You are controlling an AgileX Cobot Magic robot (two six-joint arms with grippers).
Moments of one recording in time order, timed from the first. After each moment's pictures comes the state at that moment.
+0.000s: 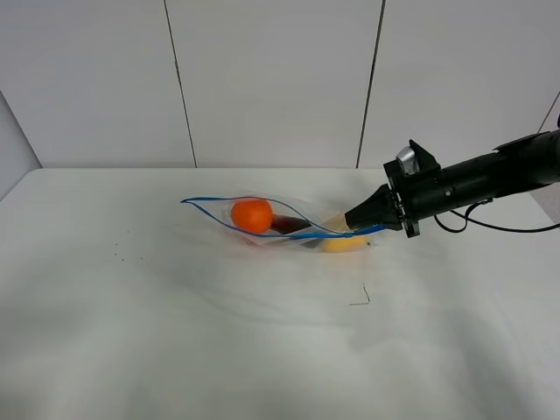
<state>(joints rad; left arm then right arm) 0.00 -0.01 -0.49 0.04 1.07 0.01 -0.04 2.03 -1.20 1.23 1.20 -0.88</state>
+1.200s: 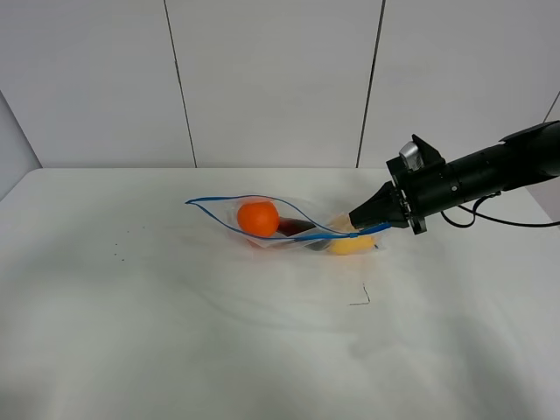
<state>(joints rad) 0.00 0.44 -0.66 -0.19 0.88 0.39 -0.04 2.00 -1.20 1.18 1.20 -0.84</state>
